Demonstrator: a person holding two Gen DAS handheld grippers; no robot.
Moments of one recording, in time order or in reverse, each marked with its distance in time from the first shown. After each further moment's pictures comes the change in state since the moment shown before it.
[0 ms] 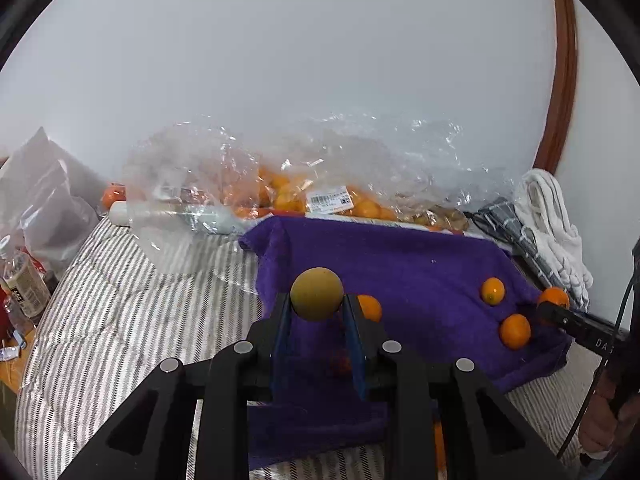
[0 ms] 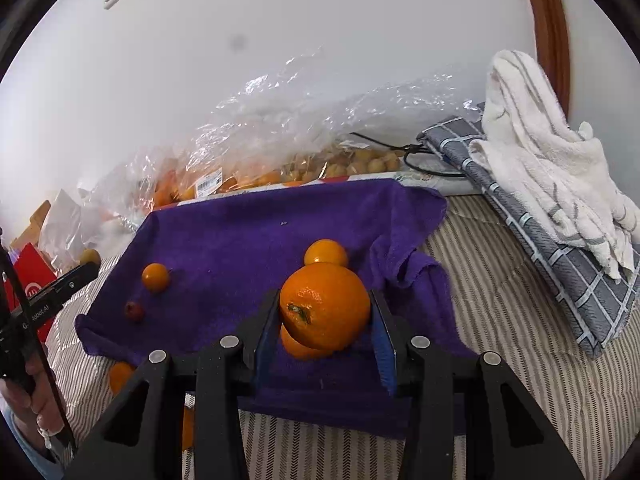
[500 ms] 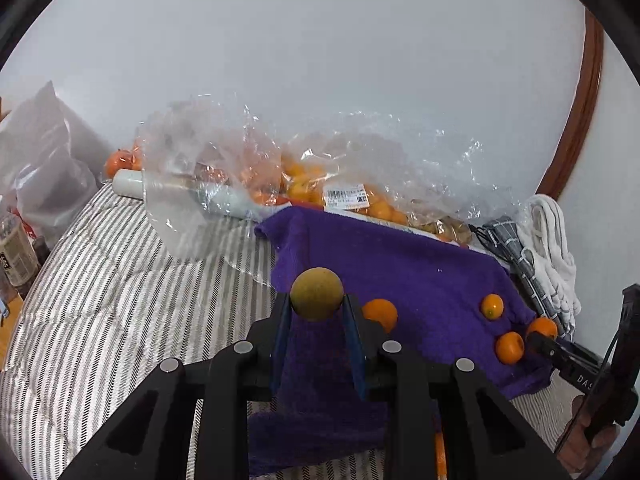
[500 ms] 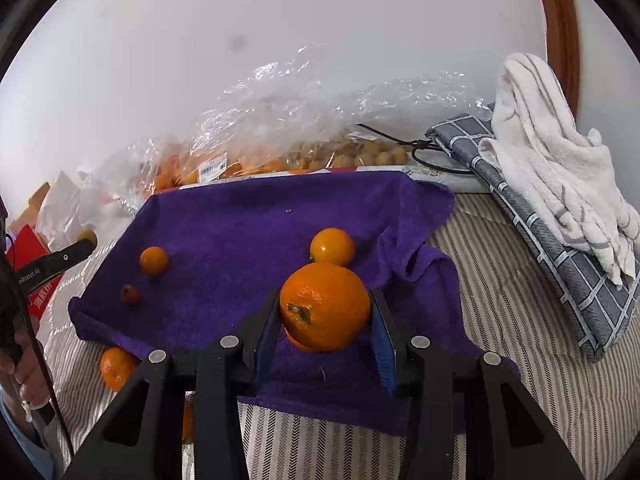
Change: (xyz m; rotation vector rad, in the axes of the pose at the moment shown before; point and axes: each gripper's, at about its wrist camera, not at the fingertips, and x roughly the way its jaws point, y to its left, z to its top) left arm 0.011 0.025 0.003 -0.107 0.048 -0.045; right arm 0.006 0.010 -0.005 -0.054 0.021 -0.009
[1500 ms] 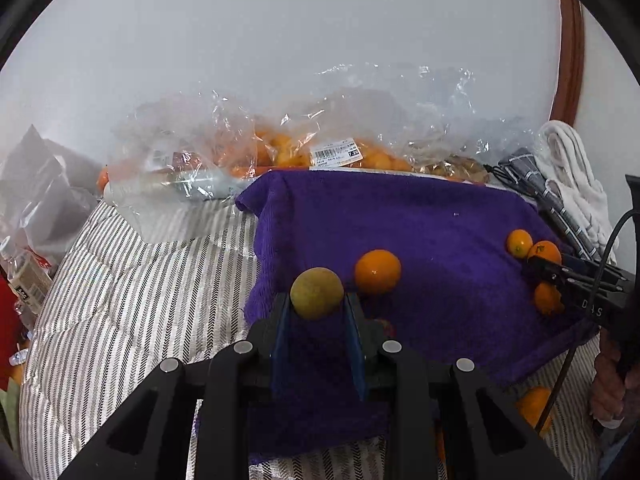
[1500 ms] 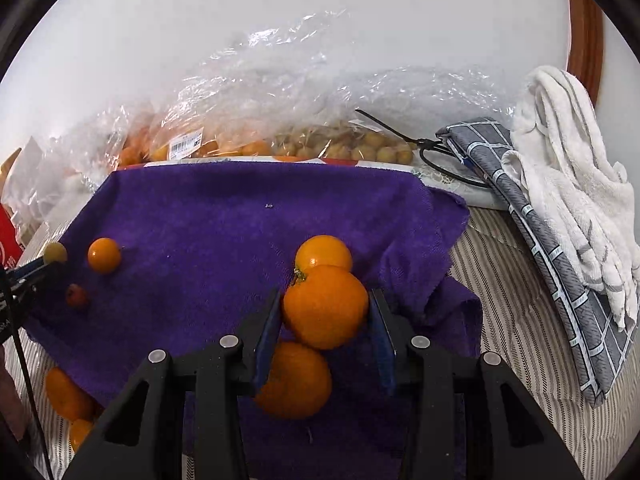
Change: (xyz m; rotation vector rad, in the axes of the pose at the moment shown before) left arm 0.022 -0.036 -0.020 0.188 0.069 0.138; right arm 0.050 0.009 0.013 -0.095 0.044 -0.103
